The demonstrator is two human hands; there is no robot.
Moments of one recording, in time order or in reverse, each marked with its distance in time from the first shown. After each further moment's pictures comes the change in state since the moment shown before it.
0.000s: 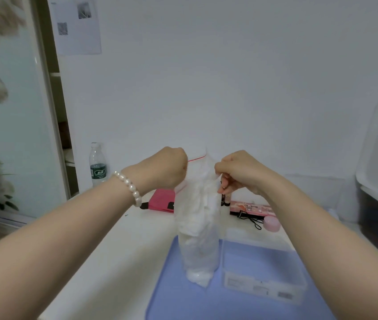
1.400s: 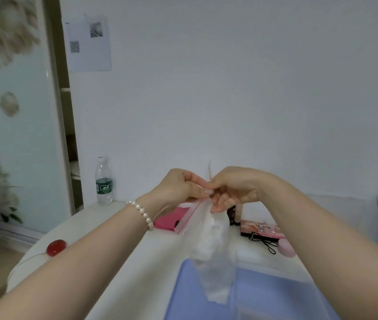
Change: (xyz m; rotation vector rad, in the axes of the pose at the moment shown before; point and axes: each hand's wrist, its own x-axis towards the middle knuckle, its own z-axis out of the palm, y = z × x) left_hand 0.024 -0.017 0.023 -1.155 0.005 -0.059; right_hand 0.045 -0.027 0.007 0.093 -0.434 0.211
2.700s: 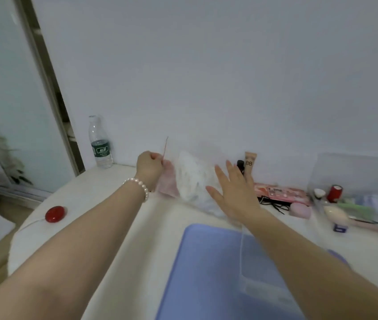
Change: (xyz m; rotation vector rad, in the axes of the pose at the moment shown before) left_hand 0.093 -0.133 -0.044 0.117 0.654 -0.254; right_hand 0.117 0.160 0.014 -1.088 0.621 -0.155
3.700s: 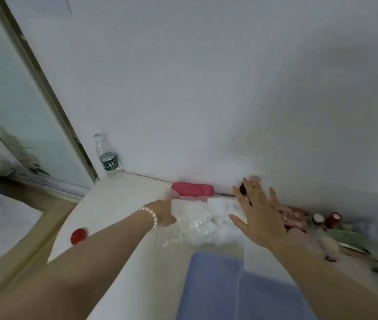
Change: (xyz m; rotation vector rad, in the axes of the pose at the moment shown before) left_hand 0.021 0.063 -0.021 1.215 -0.793 -0.094; right_hand 0.035 0.043 -0.086 -0.130 -0.155 -0.058
